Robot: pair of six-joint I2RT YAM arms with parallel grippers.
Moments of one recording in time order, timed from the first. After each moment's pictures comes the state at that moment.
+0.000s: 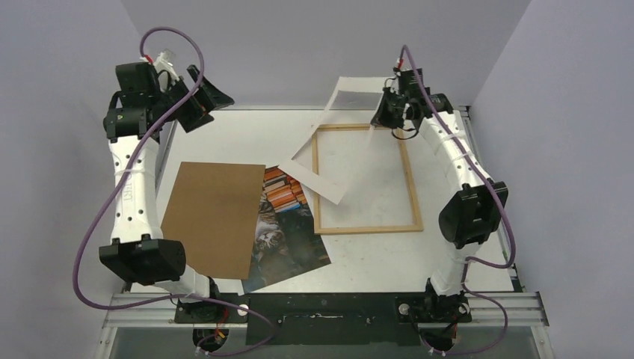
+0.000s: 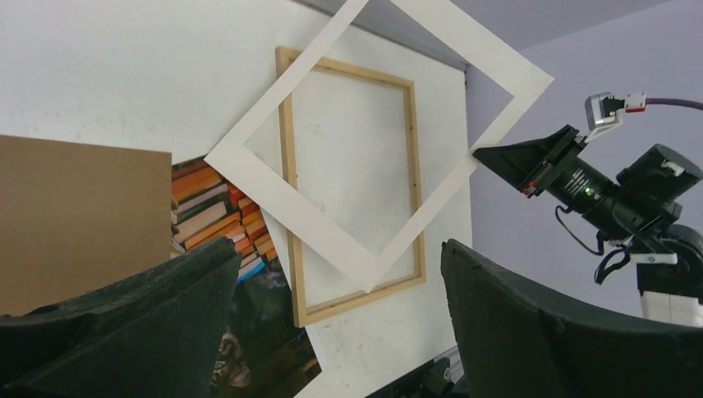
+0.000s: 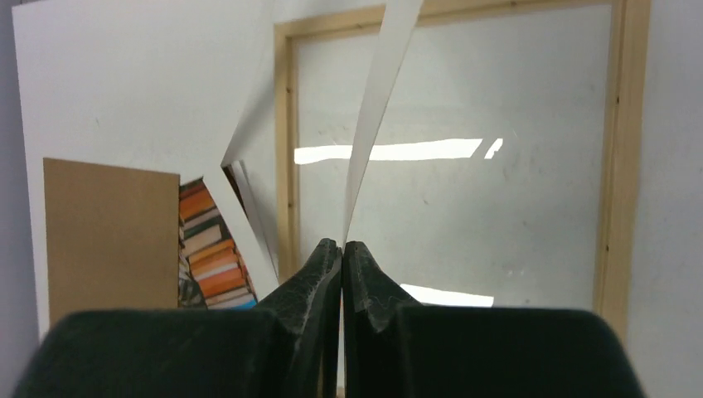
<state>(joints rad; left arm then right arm) 0.16 1.53 1.93 -0.90 0.60 -0.56 0.32 1.85 1.94 -0.75 -0.04 0.43</state>
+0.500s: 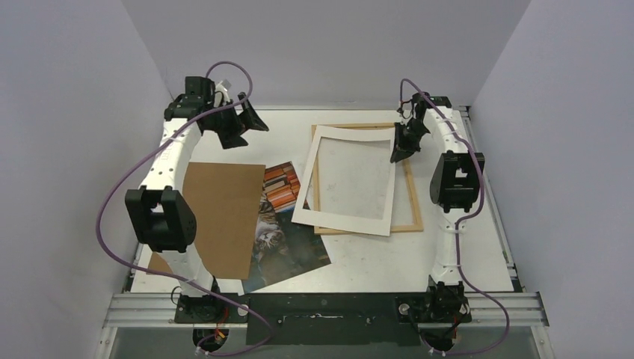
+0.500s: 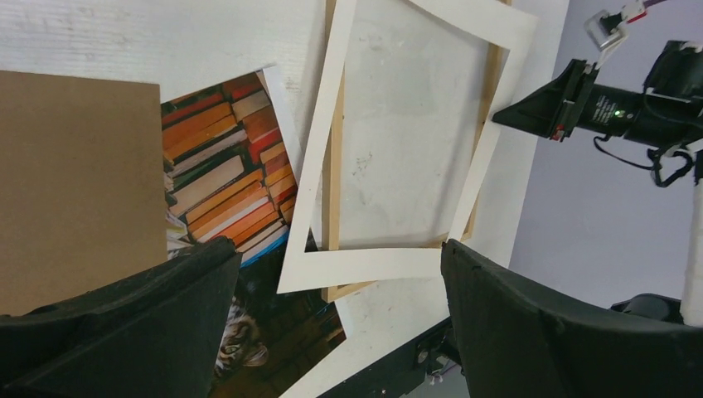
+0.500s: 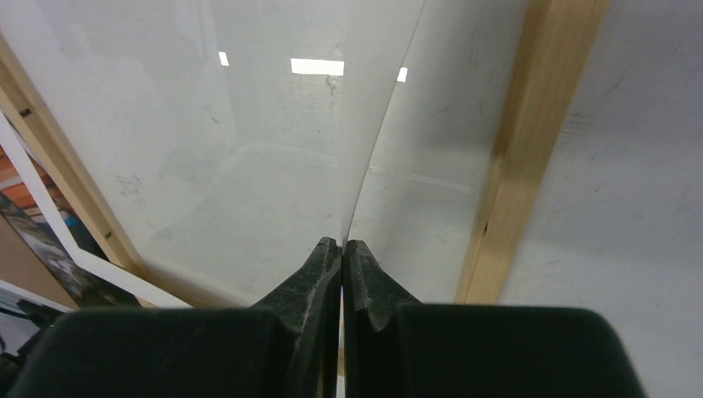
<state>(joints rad) -0.02 1.78 1.79 -0.87 0.53 -0.52 0.03 2.32 2.14 -1.19 -0.35 0.10</state>
